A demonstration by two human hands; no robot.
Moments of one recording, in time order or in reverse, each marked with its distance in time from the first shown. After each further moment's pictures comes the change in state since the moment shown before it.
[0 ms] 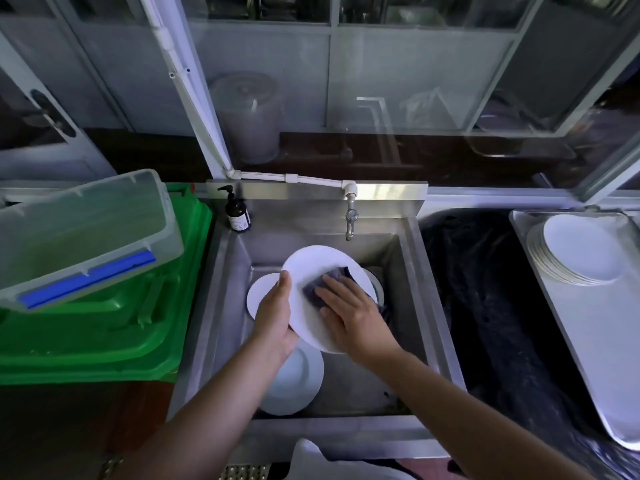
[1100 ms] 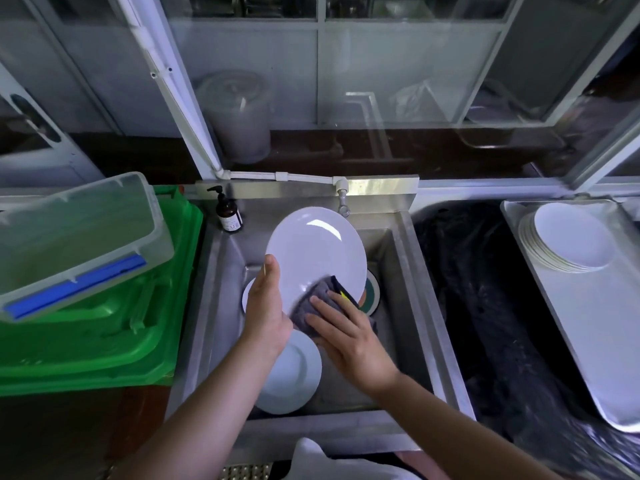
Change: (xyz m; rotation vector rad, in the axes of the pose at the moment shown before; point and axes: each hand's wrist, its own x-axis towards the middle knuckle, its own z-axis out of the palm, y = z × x) left_hand 0.005 0.003 0.007 -0.085 -0.059 0.214; right_hand -0.034 -0.017 -0.006 0.027 0.052 -0.140
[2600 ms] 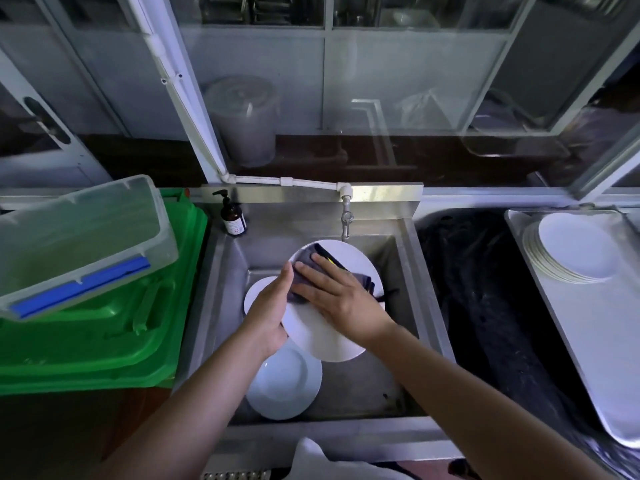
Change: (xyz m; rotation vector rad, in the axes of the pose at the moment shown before) left_hand 0.005 0.011 -0.006 0.201 -0.159 -0.247; right_hand 0.073 0.042 0.003 -0.017 -0.104 -0.145
